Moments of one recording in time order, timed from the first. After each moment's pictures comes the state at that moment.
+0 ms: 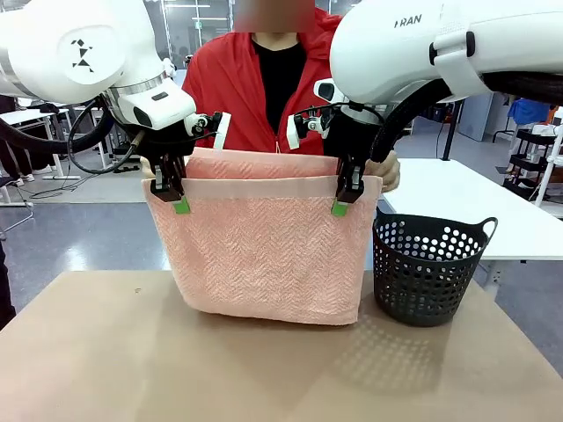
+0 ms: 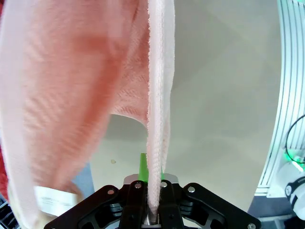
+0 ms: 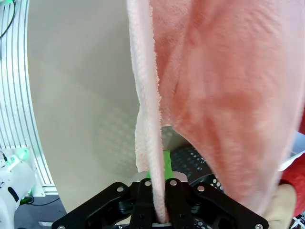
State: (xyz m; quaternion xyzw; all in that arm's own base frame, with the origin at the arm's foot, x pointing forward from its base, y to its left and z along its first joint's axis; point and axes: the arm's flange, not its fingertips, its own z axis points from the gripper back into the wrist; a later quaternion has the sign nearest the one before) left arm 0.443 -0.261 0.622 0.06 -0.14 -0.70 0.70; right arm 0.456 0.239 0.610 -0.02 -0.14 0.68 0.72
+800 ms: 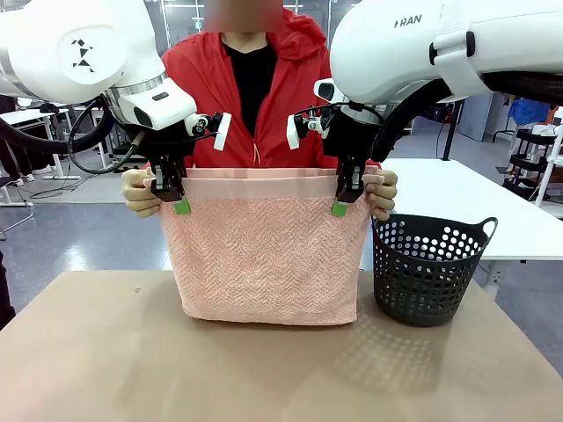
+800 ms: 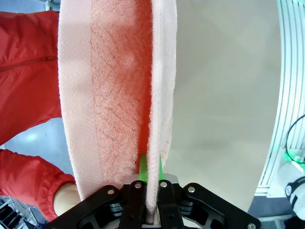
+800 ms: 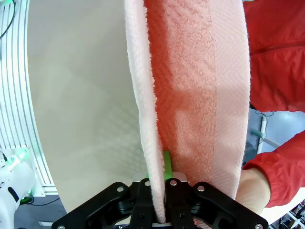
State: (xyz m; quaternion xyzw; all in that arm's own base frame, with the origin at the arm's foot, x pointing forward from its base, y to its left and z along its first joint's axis) left arm 0.443 -0.261 0.622 0.06 -0.14 -0.70 0.70; right arm 0.456 0.239 0.610 -0.02 -0.14 0.68 0.72
